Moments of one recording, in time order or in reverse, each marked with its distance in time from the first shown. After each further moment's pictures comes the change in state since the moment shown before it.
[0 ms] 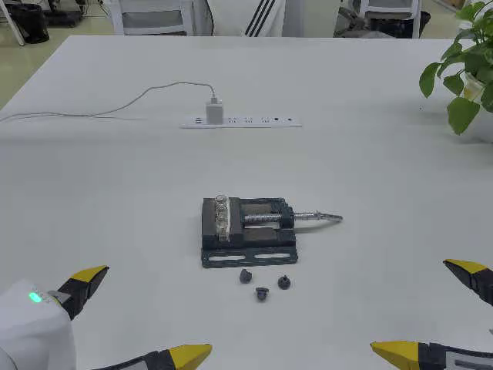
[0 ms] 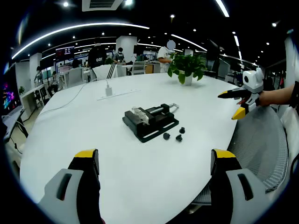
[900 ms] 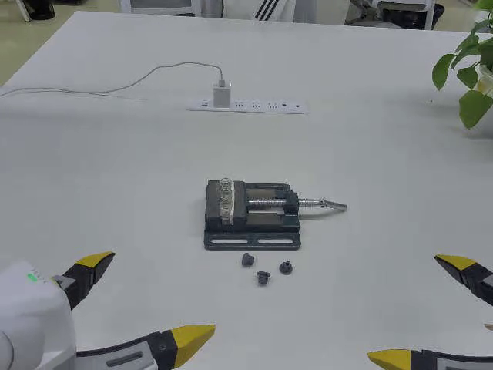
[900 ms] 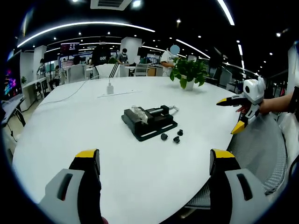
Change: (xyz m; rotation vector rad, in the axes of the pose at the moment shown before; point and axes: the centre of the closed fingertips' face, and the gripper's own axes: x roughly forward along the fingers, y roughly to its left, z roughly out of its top) left arm 0.000 -0.004 -0.005 -0.083 -0.036 0.001; right arm 0.007 0.014 -0.015 -0.180 0.094 0.046
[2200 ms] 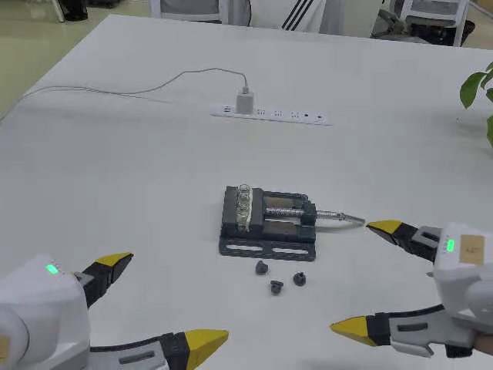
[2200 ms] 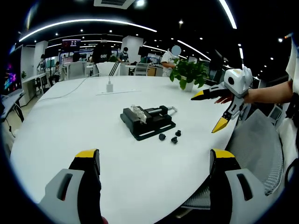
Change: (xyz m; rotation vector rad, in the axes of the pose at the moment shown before) left arm 0.000 -0.002 0.002 -0.032 0.007 -0.013; right arm 0.067 0.022 0.072 -0.336 -0.023 0.267
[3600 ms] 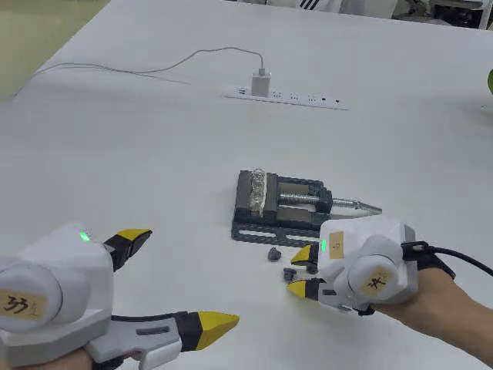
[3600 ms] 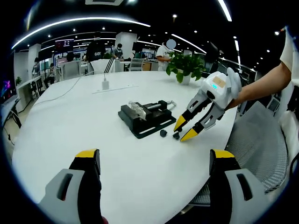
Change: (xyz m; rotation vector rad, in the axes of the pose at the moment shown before) left arm 0.010 0.004 -0.005 0.047 0.050 -0.031; right arm 0.087 0.037 -0.005 -0.241 0.173 0.173
